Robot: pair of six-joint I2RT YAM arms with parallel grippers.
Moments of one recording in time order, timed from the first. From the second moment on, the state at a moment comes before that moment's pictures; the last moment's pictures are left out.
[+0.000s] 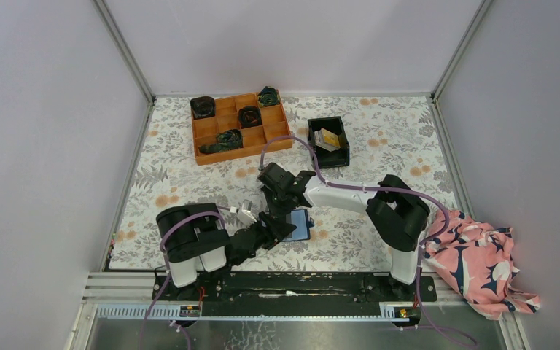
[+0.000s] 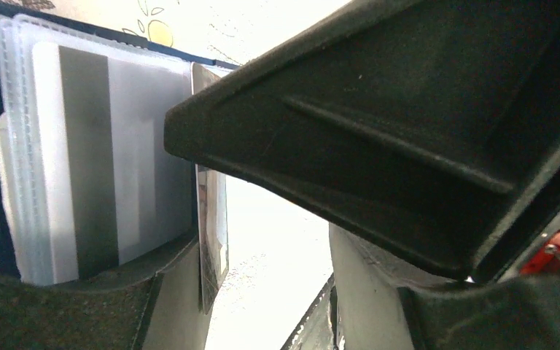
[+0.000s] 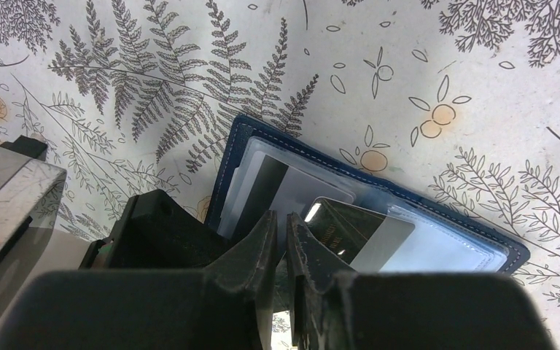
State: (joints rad) left arm -1.08 1.83 0.08 1.44 -0.33 -1.38; right arm 0.99 1.89 1.28 -0.47 -0.01 0.59
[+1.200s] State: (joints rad) left arm -1.08 1.69 0.10 1.21 -0.33 -1.46; right arm 0.96 1.89 1.26 -0.48 -0.05 0.57
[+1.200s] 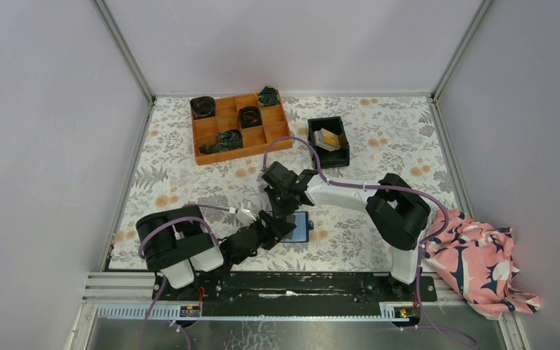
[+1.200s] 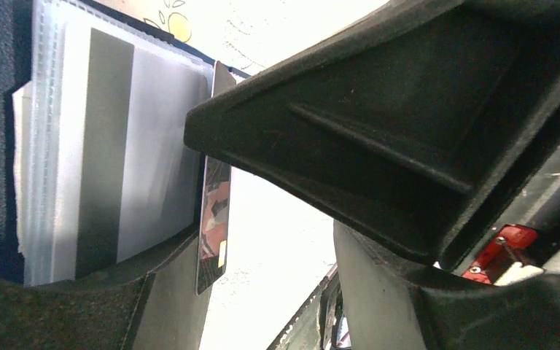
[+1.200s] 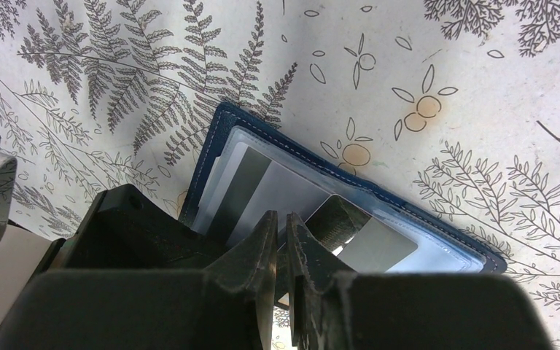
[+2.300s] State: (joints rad) left arm -1.10 1.58 0.16 0.96 -0.37 -1.47; right arm 0.95 1.87 1.22 -0.46 -0.07 0.50
